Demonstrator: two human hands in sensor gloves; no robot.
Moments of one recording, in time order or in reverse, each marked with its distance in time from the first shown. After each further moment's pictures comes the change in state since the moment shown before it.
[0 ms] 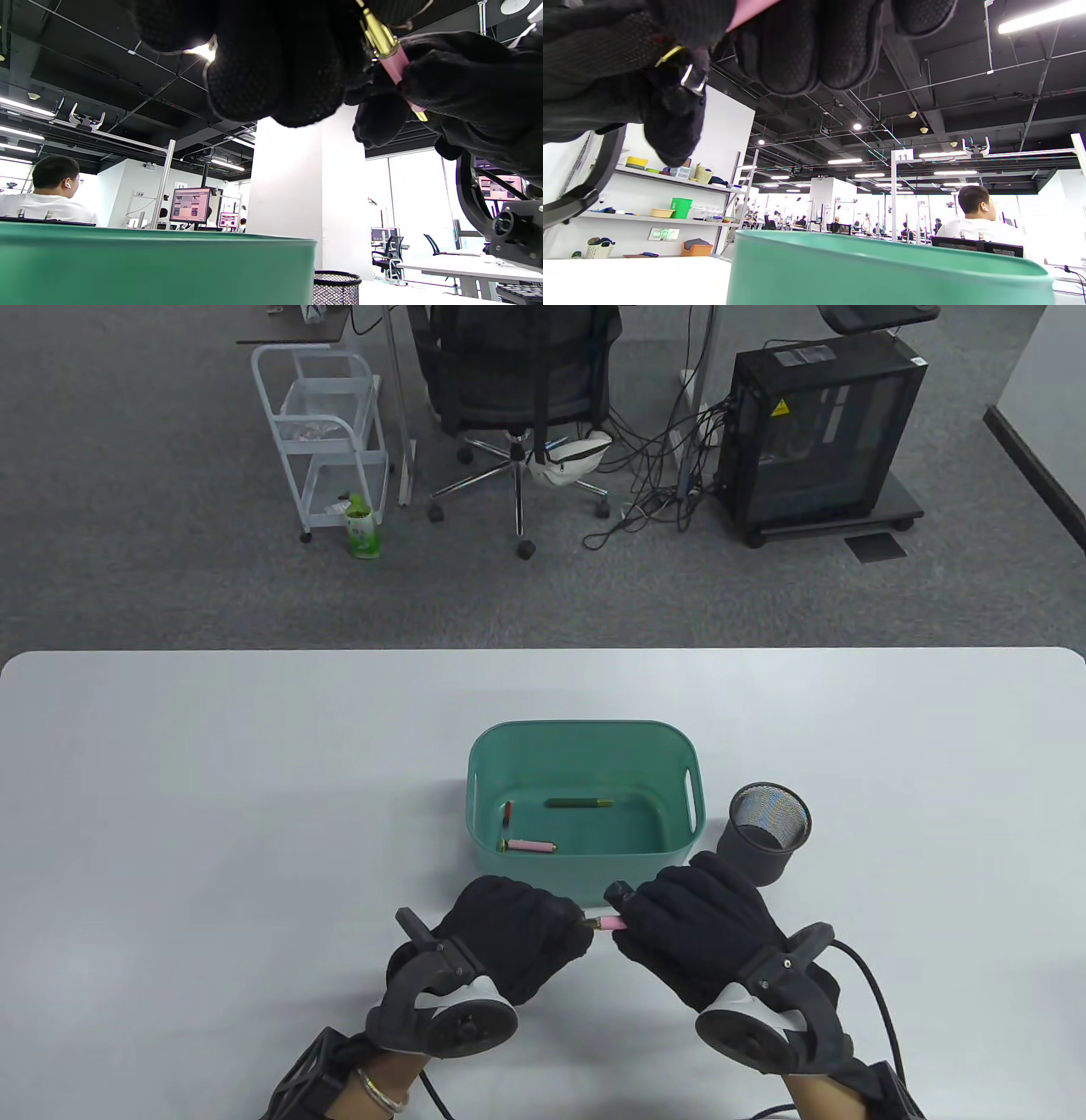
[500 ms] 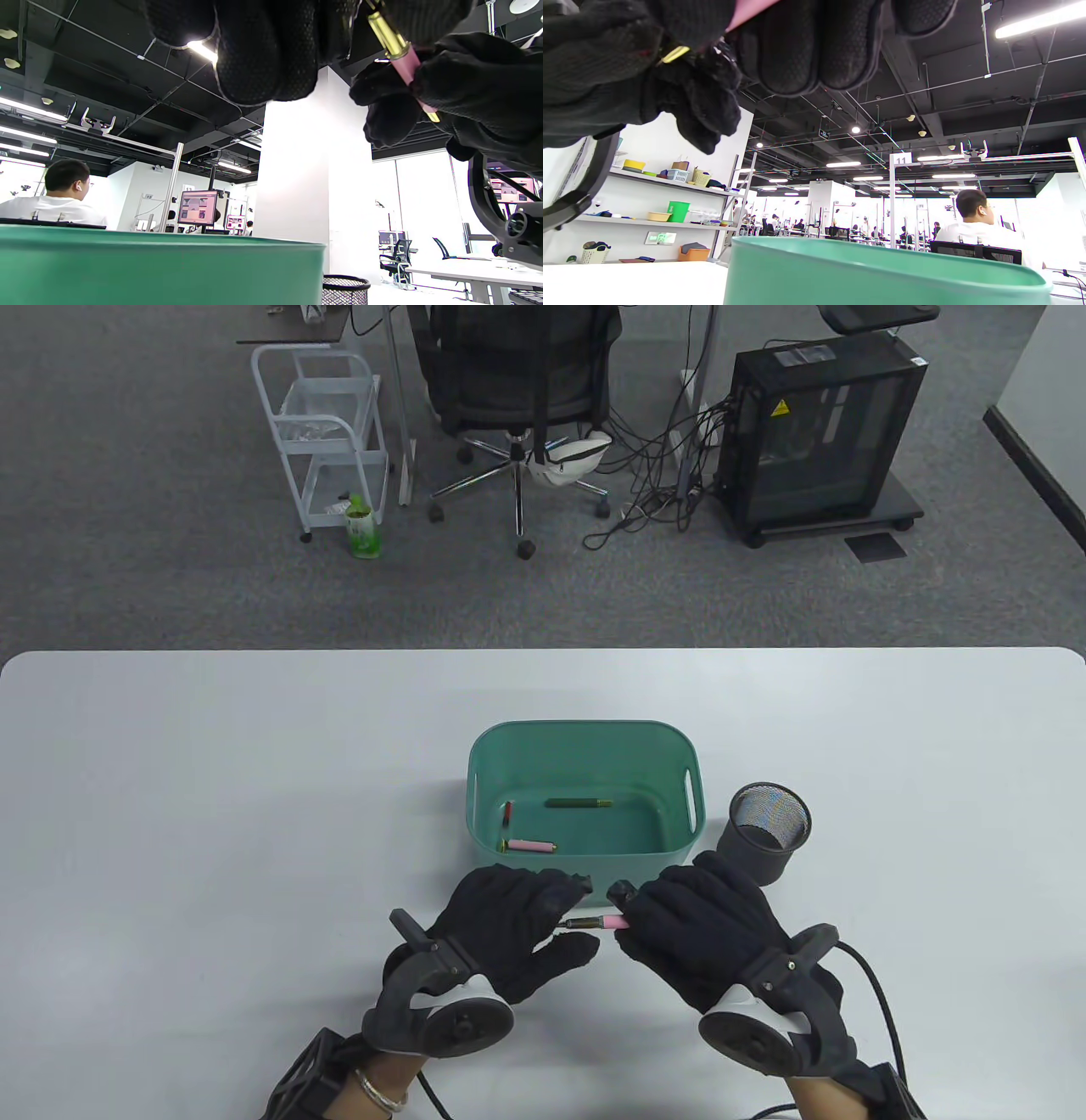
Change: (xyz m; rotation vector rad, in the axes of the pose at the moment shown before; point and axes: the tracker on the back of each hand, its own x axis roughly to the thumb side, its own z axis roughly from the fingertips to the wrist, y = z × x) left_hand -0.001 0.002 0.002 0.013 0.023 -0.018; right_hand 0.000 -0.002 0.001 -0.013 0.005 0.002
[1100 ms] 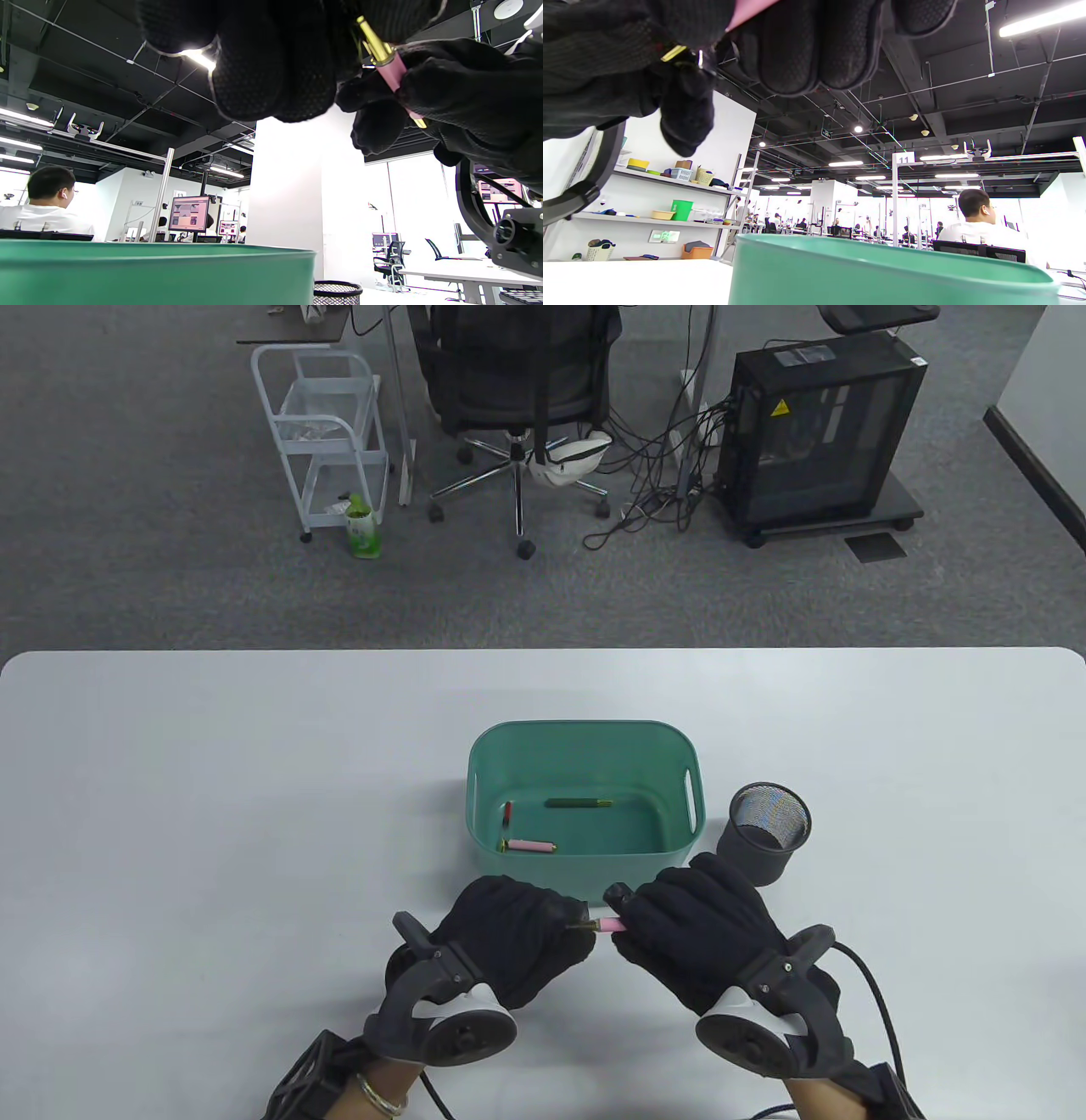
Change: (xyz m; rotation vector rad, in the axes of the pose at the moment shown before) left_hand 0.004 0.000 0.001 0.006 -0.032 0.011; right_hand 0.002 0.002 0.001 0.004 -0.012 -0.003
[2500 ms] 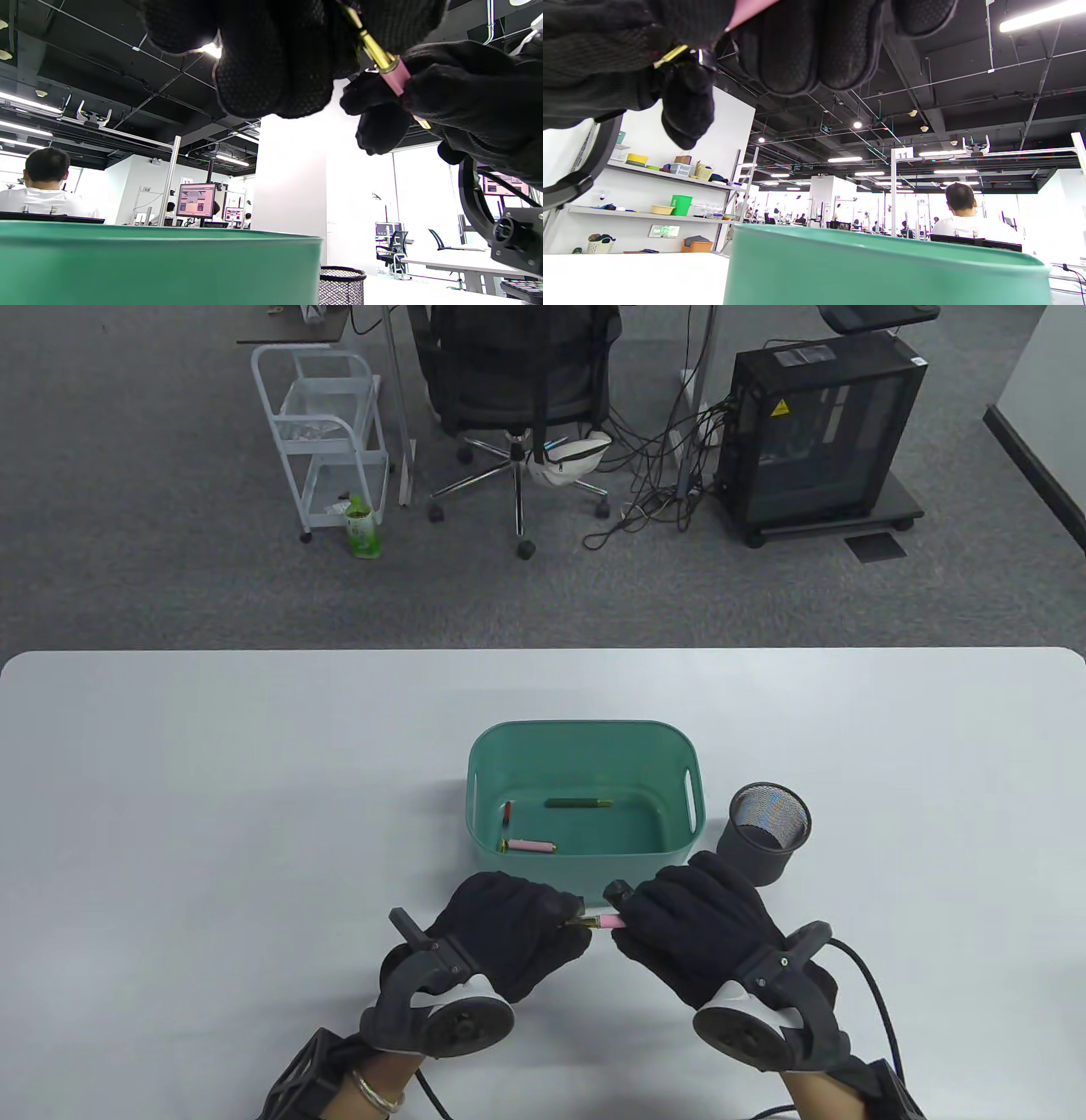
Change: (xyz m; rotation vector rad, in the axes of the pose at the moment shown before) left_hand -0.005 -0.001 -0.001 -0.042 0.023 0.001; right_hand -0.003 0.006 -0.001 0.016 0.004 0.005
